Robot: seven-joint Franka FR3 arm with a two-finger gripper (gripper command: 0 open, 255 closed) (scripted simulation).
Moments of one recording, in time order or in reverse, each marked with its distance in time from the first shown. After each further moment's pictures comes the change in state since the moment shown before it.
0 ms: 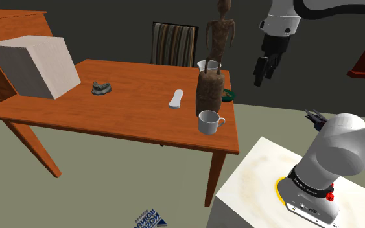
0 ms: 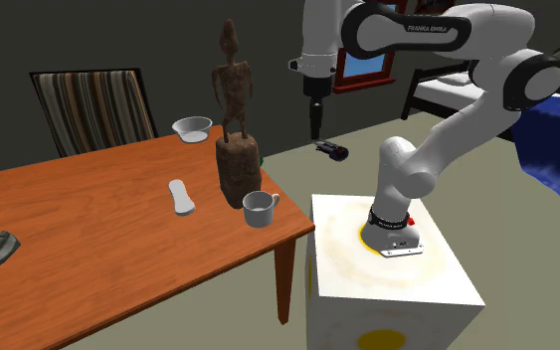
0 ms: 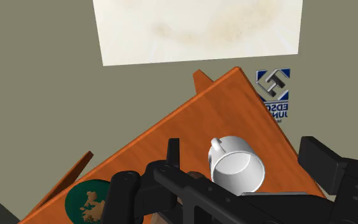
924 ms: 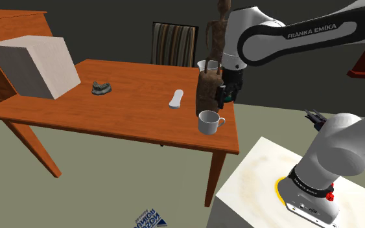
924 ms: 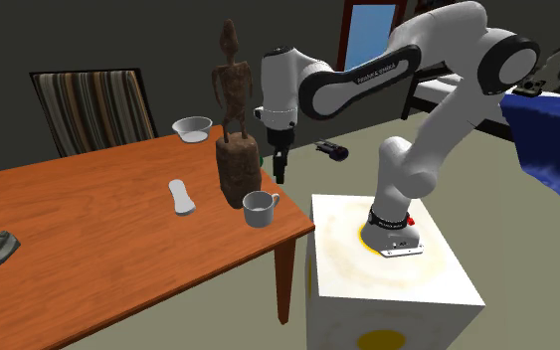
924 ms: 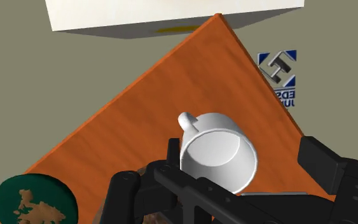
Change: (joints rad) arm 0.027 0.304 0.128 -0.085 0.047 0.382 0.149
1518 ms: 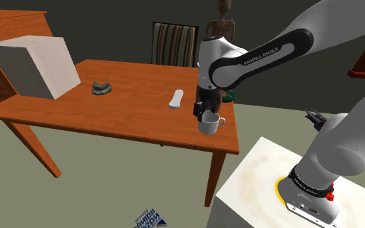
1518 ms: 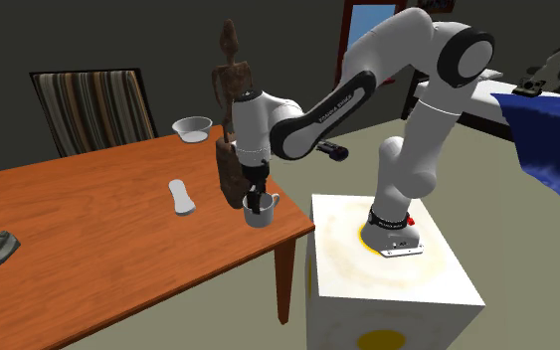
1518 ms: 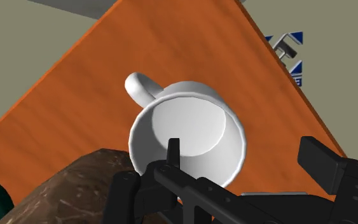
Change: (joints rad) arm 0.001 0.318 0.077 0.061 -0.036 0.249 0.121
